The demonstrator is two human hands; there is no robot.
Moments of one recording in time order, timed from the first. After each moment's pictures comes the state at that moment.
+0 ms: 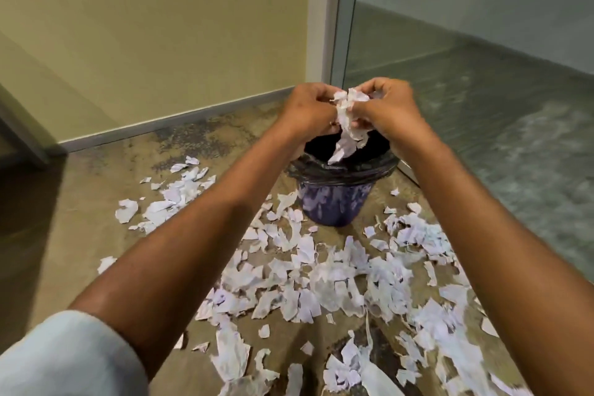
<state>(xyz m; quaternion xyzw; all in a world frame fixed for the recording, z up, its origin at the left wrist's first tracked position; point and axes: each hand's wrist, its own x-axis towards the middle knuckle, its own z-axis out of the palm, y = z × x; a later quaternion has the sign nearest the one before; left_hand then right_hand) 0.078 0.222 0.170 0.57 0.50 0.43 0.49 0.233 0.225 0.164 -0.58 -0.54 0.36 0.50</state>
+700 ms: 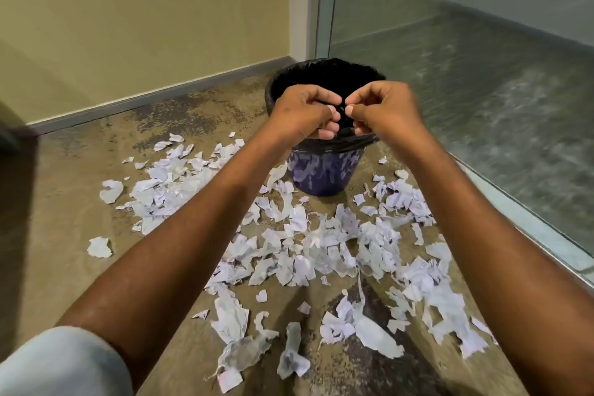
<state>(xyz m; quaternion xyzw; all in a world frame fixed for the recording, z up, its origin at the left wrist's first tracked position) 0.070 0.190 0.127 0.59 0.48 0.39 0.52 0.251 0.187 0.113 -0.62 -0.55 0.30 0.47</state>
